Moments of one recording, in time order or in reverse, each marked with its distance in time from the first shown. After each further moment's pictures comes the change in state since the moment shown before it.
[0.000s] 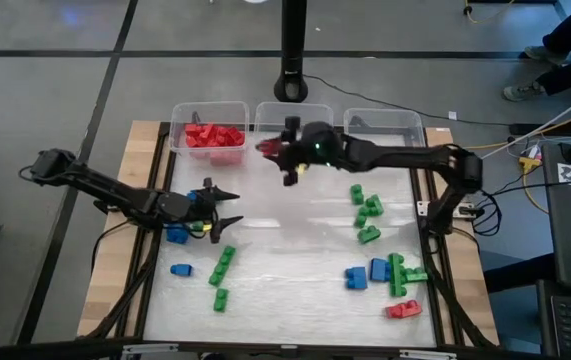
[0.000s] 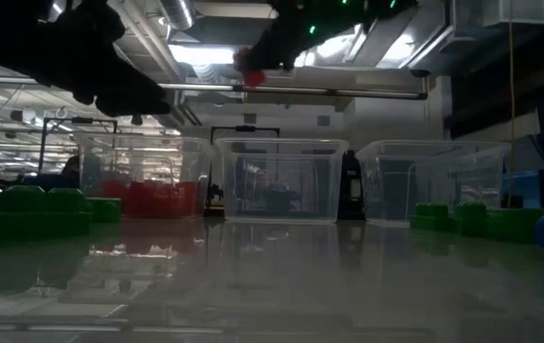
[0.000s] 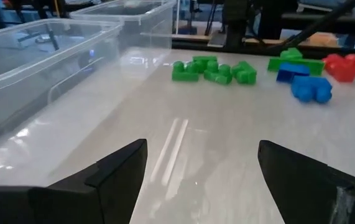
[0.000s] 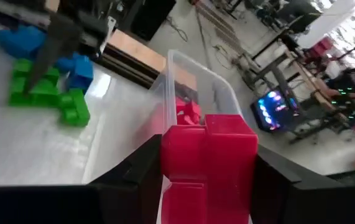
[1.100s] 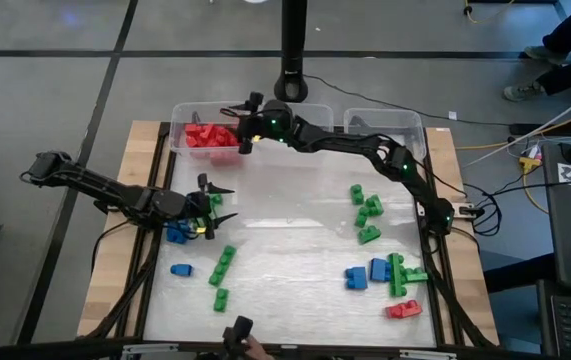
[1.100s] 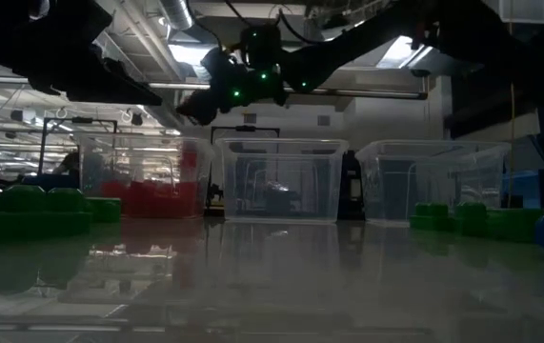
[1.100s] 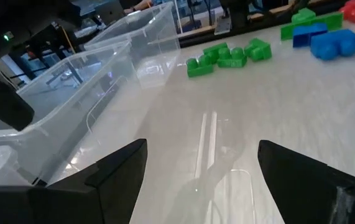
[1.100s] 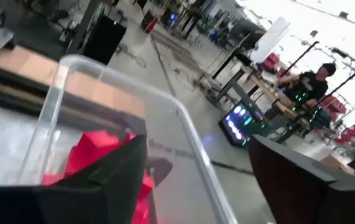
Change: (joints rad) left arm 0.001 -0.123 0.000 -0.144 -0.039 0.290; right arm -0.148 0.613 0.598 0.228 -0.062 0.040
